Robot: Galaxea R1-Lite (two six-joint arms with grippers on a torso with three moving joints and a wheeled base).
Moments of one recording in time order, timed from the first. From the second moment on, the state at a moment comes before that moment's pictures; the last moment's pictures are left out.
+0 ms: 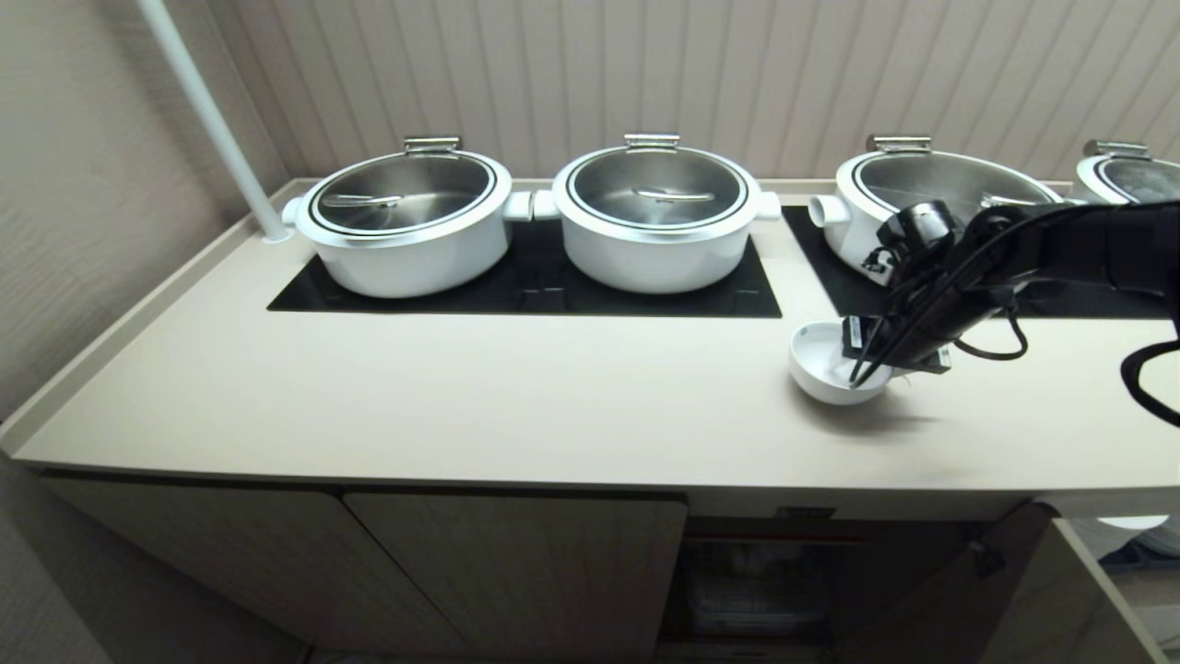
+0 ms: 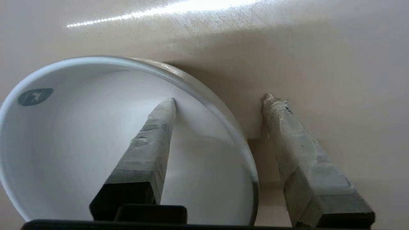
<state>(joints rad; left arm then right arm) 0.00 0.00 0.00 0.00 -0.01 -0.02 0.08 2.22 -1.96 0.69 -0.01 0.25</state>
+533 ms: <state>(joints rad) 0.00 0.00 0.00 0.00 -0.01 -0.02 0.09 2.22 -1.96 0.69 -0.01 0.28</state>
